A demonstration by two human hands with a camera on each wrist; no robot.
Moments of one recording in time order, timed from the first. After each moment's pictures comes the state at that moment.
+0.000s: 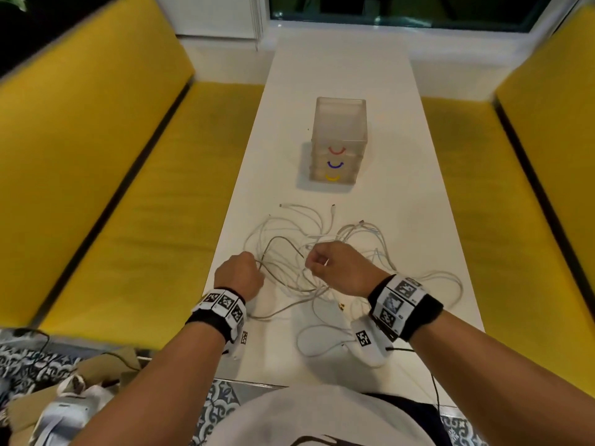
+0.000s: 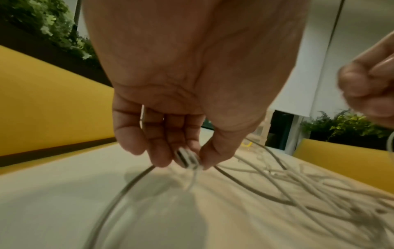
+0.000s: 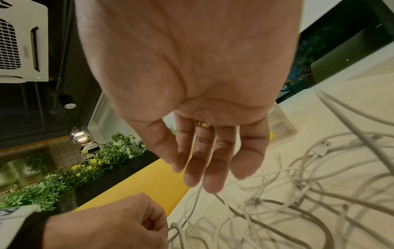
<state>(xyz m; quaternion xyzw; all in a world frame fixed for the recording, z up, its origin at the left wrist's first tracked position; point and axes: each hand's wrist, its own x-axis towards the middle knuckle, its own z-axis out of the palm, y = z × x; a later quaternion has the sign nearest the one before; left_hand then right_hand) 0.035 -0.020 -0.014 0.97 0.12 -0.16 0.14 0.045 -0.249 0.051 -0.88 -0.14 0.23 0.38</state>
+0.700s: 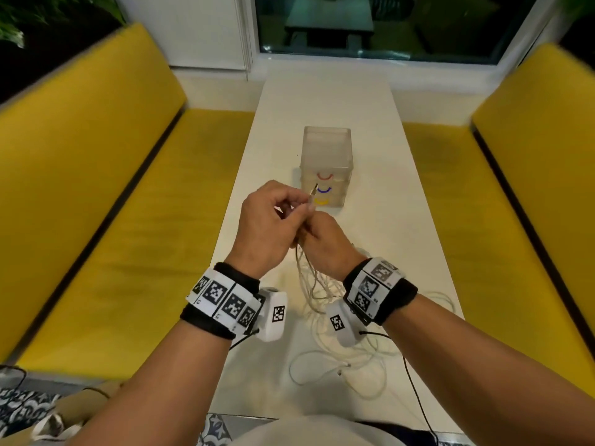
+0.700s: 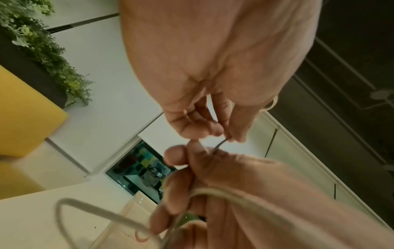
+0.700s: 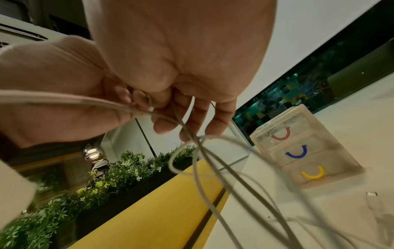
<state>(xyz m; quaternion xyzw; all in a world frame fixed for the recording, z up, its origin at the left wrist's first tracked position) 0.071 -0.088 0.154 0.82 -0.08 0.14 0.55 0.094 -0.216 0.098 -0.83 -0.17 0.03 0.53</state>
